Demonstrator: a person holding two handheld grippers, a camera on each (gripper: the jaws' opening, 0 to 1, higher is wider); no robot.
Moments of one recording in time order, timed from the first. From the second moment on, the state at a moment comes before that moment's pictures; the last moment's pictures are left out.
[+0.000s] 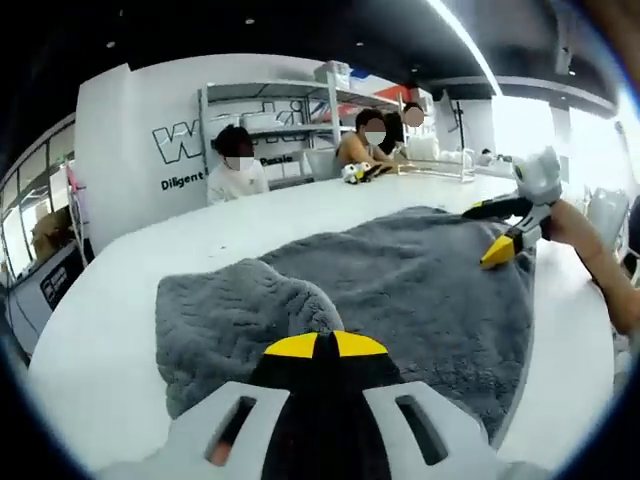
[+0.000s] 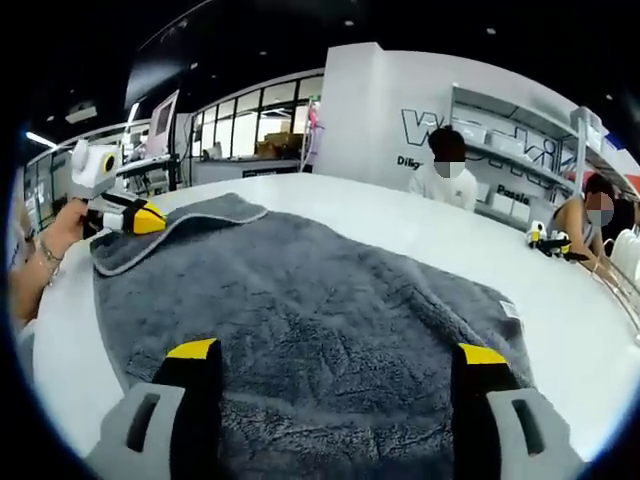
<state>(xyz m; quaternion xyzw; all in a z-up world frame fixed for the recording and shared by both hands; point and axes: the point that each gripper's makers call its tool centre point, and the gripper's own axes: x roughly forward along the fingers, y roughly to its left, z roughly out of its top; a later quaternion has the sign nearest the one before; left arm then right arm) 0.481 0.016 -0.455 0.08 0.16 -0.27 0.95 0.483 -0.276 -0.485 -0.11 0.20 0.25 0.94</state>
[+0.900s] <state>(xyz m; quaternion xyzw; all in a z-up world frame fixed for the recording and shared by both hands) 0.463 0.243 -0.482 0.06 0.20 -0.06 0.98 0.483 -0.276 -0.492 -0.12 0.21 0.25 0.94</state>
